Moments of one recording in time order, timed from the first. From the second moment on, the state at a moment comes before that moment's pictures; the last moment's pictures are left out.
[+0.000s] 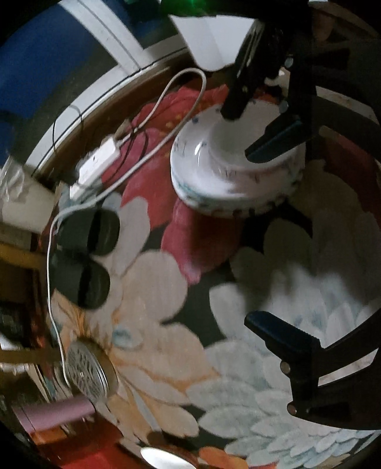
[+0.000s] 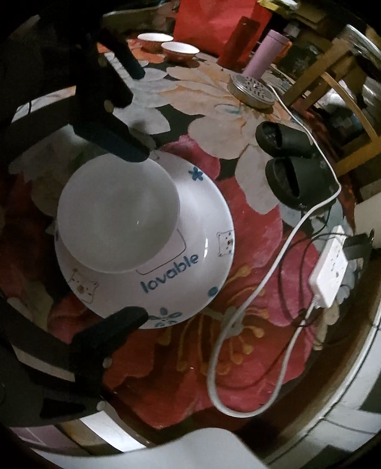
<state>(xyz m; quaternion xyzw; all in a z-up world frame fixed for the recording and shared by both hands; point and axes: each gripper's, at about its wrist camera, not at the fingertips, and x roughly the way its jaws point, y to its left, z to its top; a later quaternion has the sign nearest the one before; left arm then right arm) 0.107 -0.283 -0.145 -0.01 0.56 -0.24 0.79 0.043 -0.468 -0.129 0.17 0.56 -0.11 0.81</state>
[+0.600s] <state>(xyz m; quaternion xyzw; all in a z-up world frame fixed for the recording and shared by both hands) 0.114 -0.211 -0.157 -0.03 0.57 -0.18 0.80 0.068 -0.411 -0.123 0.14 0.55 -0.07 0.82</state>
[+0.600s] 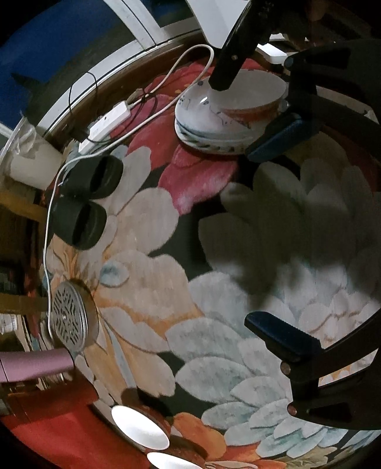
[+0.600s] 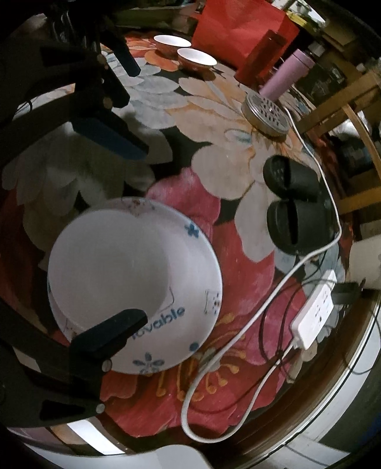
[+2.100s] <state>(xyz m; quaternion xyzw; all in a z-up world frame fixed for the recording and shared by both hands) 0.126 -0.073 -0.184 -0.07 0.58 -0.07 0.81 0.102 -0.287 -0.155 0.08 0.59 0.04 0.80</state>
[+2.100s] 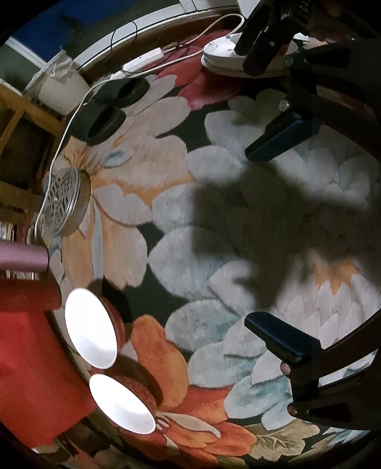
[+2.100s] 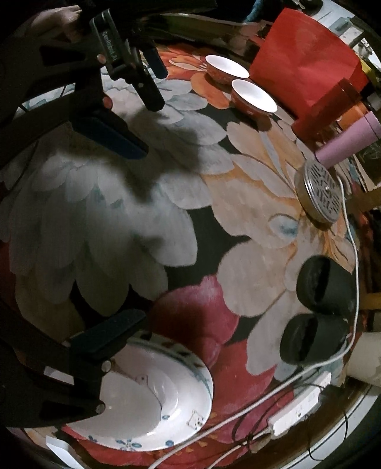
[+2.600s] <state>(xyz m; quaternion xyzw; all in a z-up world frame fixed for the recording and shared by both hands) 0.135 0.008 -0.199 -0.11 0.57 -0.01 0.81 0.150 -0.208 -0.185 0.06 0.64 0.10 0.76</state>
